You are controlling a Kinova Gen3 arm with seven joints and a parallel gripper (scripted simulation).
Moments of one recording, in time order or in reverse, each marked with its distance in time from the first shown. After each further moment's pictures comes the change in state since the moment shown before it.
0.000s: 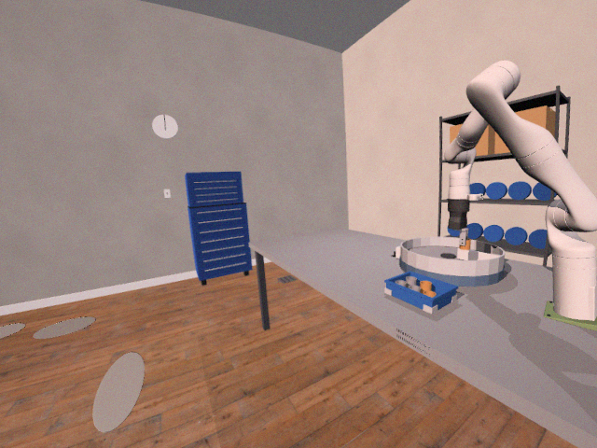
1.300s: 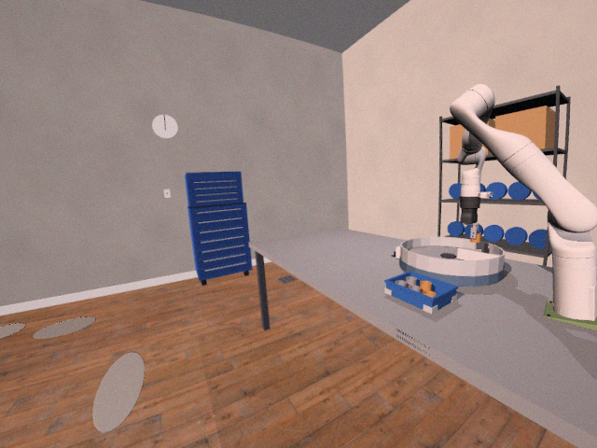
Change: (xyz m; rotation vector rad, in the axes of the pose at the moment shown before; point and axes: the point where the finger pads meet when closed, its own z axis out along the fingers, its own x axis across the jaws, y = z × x) arm -0.143 0.015 -0.002 -0.005 -0.003 0.016
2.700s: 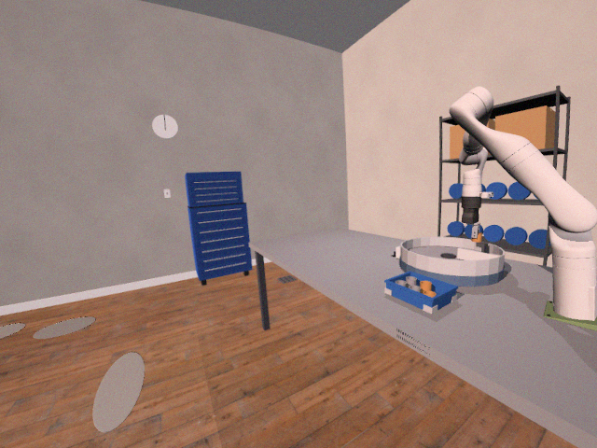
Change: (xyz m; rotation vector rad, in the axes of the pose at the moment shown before) arm -0.017 0.001 0.001 -0.001 0.002 0.010
